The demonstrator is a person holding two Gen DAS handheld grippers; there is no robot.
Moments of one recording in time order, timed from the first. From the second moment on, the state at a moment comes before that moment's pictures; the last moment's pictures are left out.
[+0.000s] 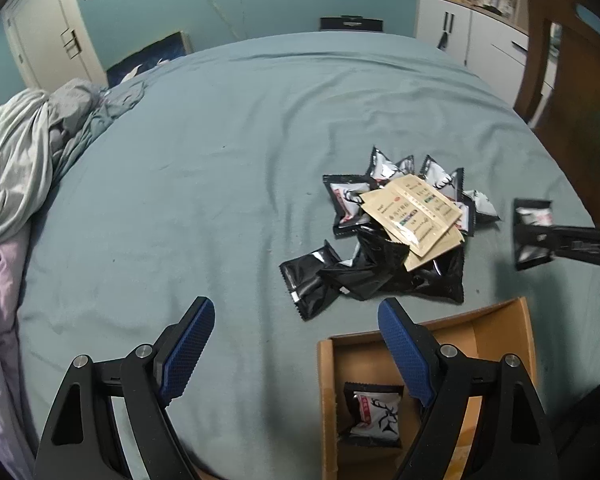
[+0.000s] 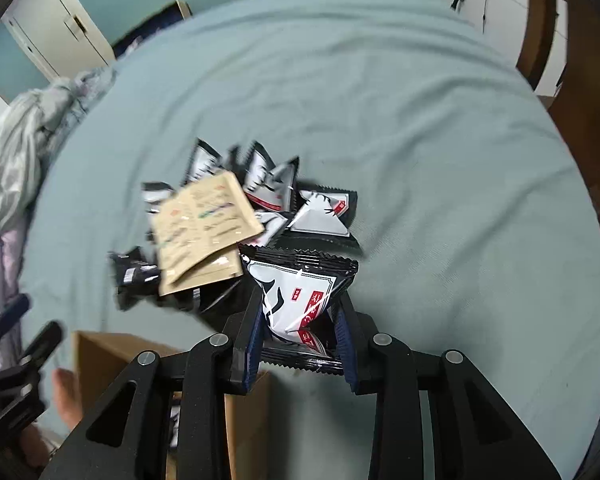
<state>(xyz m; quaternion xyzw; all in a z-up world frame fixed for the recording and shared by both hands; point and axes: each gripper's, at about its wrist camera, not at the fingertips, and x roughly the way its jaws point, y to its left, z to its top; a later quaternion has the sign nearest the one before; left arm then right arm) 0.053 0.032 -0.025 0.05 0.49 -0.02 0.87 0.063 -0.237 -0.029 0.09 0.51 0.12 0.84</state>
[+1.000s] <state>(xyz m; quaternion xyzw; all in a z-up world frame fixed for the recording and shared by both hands) 0.147 0.014 -0.073 0.05 0.56 -0.13 0.82 0.010 -0.260 -0.017 0.16 0.48 0.12 0.86</state>
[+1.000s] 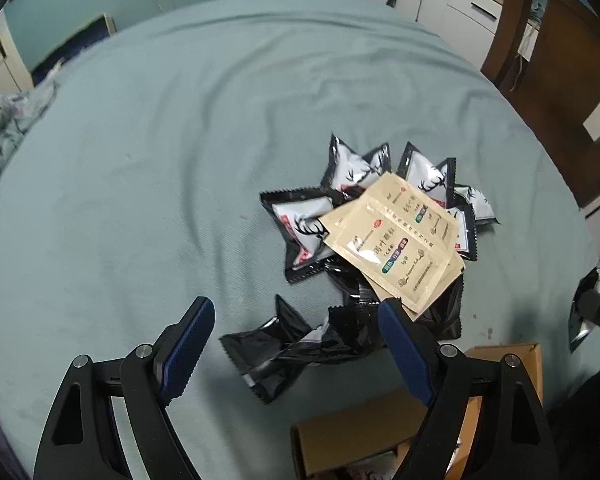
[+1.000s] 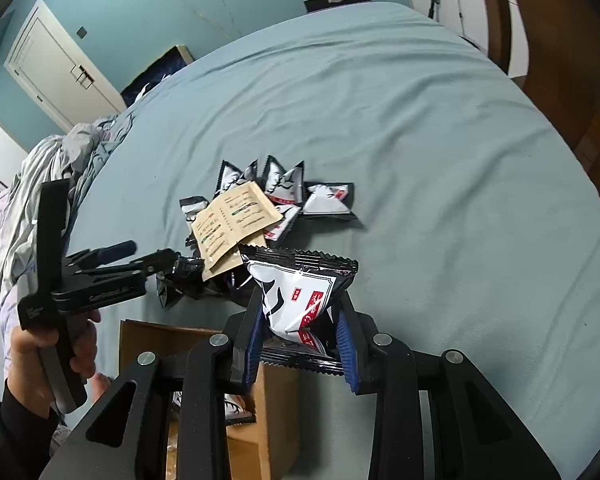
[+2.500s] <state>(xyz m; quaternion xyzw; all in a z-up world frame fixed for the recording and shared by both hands) 0.113 0.033 -0.065 -0.01 0.56 -0.12 0.82 -0.009 -0.255 -0.015 0.15 0.46 0.10 0.87</state>
